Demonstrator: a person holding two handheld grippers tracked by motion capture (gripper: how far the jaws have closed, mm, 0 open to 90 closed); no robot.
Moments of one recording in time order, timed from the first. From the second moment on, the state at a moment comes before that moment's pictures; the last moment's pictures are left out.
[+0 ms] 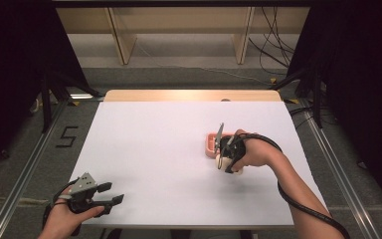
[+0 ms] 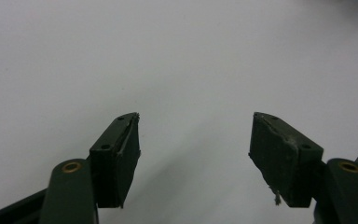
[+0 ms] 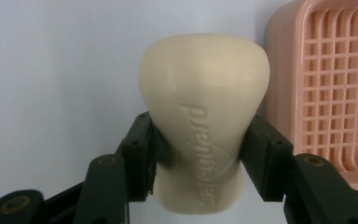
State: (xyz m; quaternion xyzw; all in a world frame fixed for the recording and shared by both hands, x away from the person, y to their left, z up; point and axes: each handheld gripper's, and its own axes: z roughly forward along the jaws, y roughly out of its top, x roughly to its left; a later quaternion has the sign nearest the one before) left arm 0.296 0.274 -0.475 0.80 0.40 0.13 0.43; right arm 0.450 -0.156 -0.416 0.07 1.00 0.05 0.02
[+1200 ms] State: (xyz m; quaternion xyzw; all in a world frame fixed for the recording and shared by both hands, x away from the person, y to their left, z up) left arm 0.296 0.273 -0.477 0.79 0.41 0.13 0.43; right arm 0.464 -0.160 -0.404 0.09 1.00 0.03 0.04
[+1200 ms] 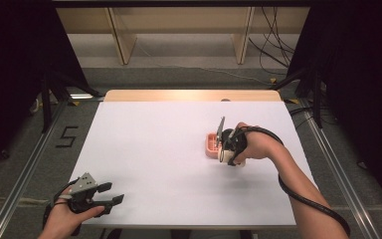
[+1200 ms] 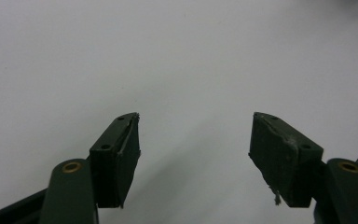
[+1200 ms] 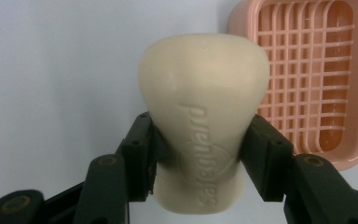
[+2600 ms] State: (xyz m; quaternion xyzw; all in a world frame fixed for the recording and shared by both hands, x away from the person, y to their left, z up) left arm 0.296 0.274 -0.476 0.79 0.41 0.14 0.43; right arm 0.482 -0.153 -0.393 0.08 0.99 0.02 0.07
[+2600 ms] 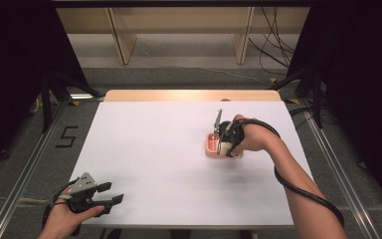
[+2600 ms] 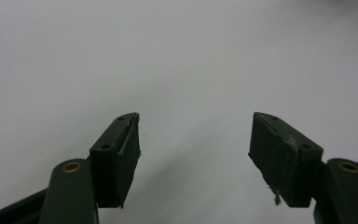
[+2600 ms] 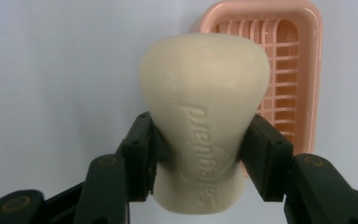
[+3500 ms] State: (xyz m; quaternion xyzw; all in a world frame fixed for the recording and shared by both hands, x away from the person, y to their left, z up) left arm 0.296 0.273 -0.477 0.79 0.41 0.14 0.43; right arm 0.498 -0.152 -0.393 0.05 0.99 0.04 0.08
